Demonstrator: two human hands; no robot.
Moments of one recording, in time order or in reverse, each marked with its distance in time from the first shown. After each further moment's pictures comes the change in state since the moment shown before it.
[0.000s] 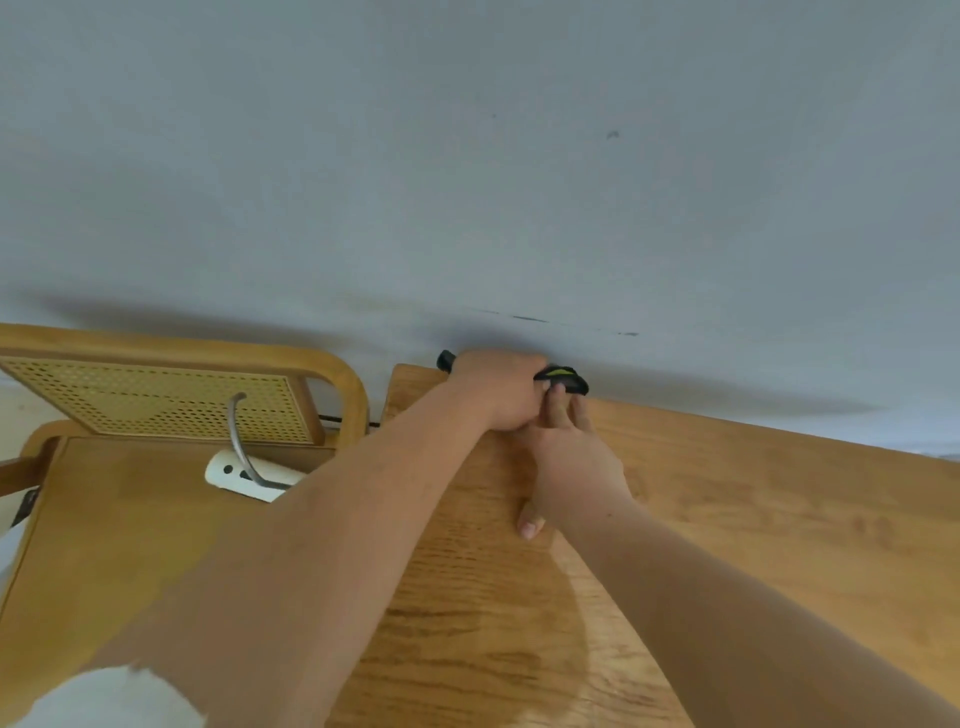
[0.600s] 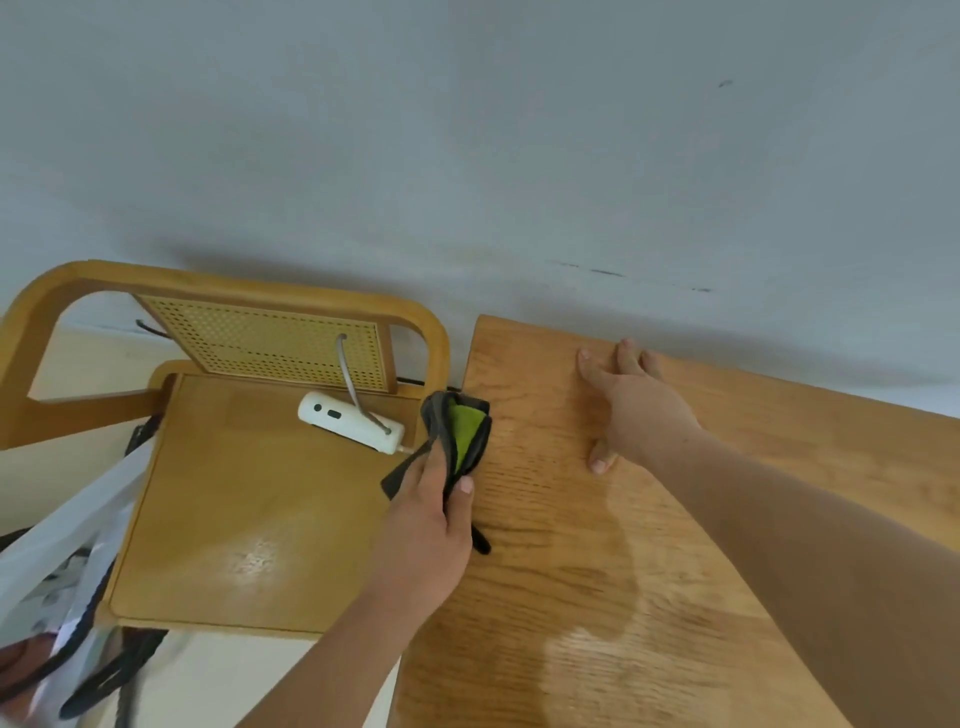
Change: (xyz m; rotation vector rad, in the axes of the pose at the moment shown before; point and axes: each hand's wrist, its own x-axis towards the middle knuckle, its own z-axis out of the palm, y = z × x) left_hand -0.254 -0.028 0.111 -0.728 0.398 -0.440; right_hand -0.018 -0.009 0.002 0.010 0.046 0.025
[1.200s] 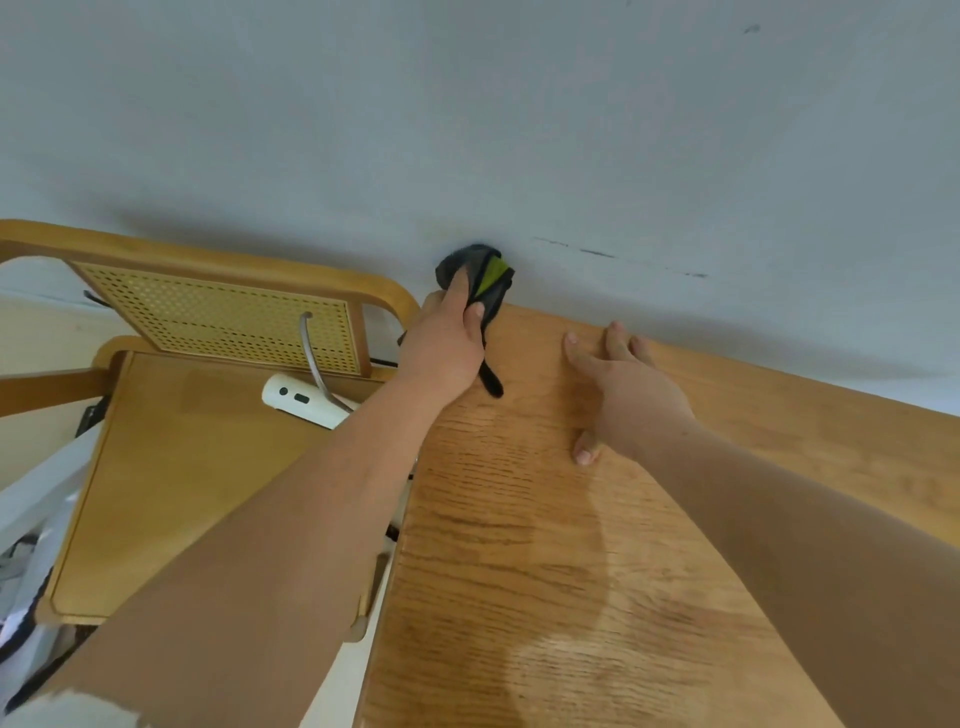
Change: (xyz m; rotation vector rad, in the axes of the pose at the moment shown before) left_hand 0.182 0.047 0.012 0.105 0.031 0.099; right_hand 0.009 0.004 0.002 -0.018 0.013 -0.002
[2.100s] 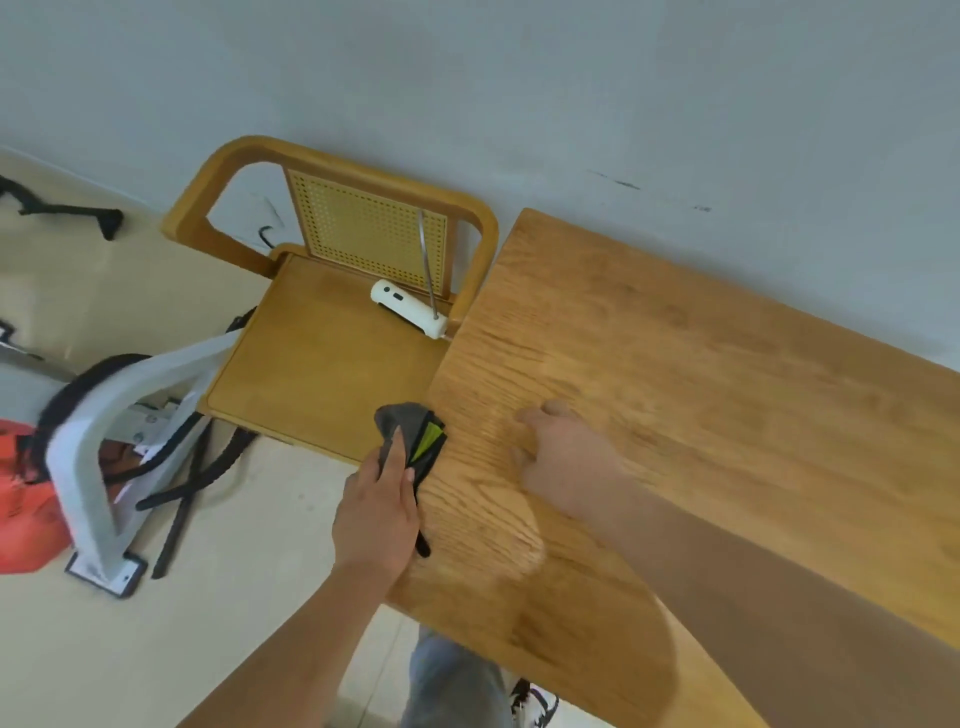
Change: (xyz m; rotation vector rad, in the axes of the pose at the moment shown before) left_hand -0.438 -0.084 0.063 0.230 0.256 -0.346; right_hand -0.227 0.003 0.171 0.041 0.155 -0.470
